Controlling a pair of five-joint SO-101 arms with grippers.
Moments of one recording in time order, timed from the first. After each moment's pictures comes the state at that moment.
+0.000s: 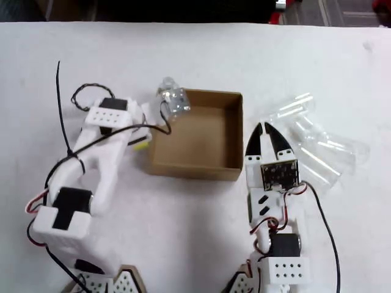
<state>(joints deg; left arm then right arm) 1.8 11.2 15.6 55.7 -58.2 -4.0 -92.8 96.5 8.7 15.3</state>
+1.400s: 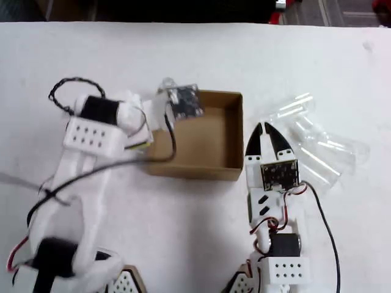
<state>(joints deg) 8.7 -14.8 9.7 82.4 -58.2 -4.0 -92.8 96.5 8.7 15.3</state>
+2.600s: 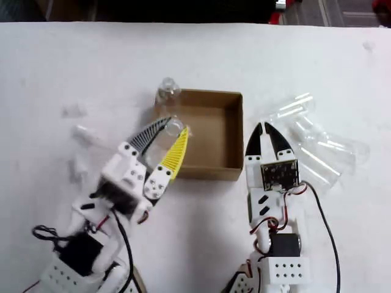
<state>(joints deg) 26.8 -90.2 75.9 21.3 -8.3 -4.0 -92.8 96.5 8.7 15.3</state>
